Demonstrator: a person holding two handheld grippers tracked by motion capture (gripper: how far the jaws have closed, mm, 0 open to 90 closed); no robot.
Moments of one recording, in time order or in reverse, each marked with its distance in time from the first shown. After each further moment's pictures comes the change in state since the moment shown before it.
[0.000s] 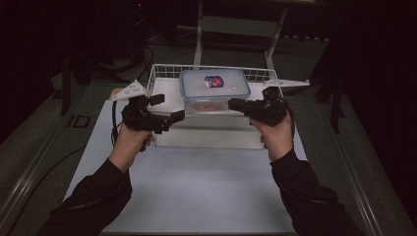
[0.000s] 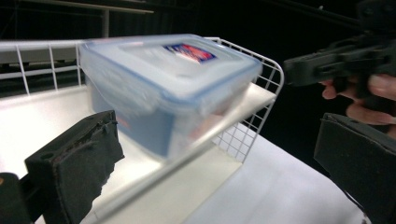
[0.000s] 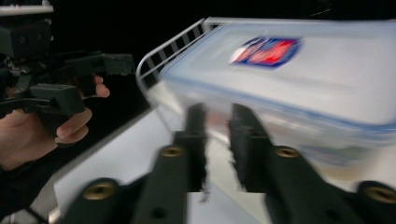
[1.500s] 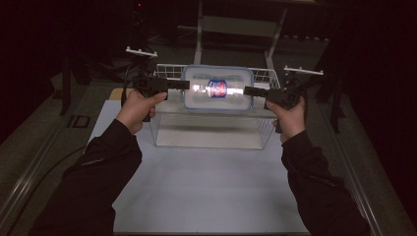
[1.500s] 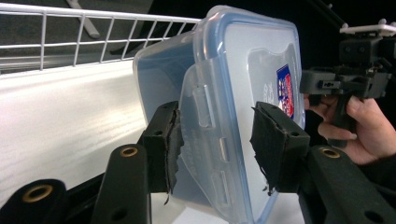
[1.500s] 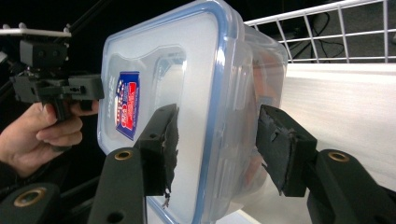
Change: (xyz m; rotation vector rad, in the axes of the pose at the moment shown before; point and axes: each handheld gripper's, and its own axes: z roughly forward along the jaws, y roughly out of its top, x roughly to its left) left arm 0.068 0.064 0.059 0.230 -0.098 -0.329; right arm -0.088 0.013 -0.009 -0.032 0.010 0.313
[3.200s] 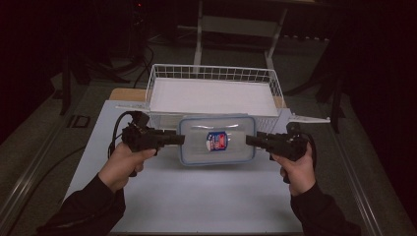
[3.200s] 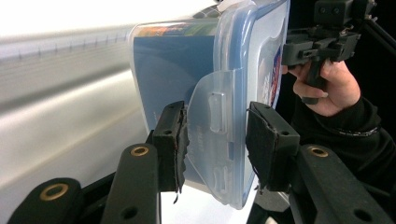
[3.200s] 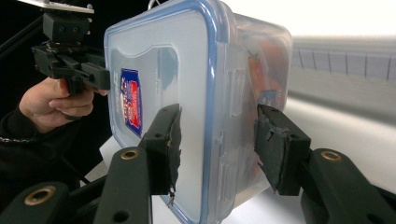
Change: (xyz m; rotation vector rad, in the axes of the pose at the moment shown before) left arm -0.044 -0.113 -0.037 0.098 -0.110 0.095; right arm 0.035 -0.106 -0.047 0.056 0.083 -0.131
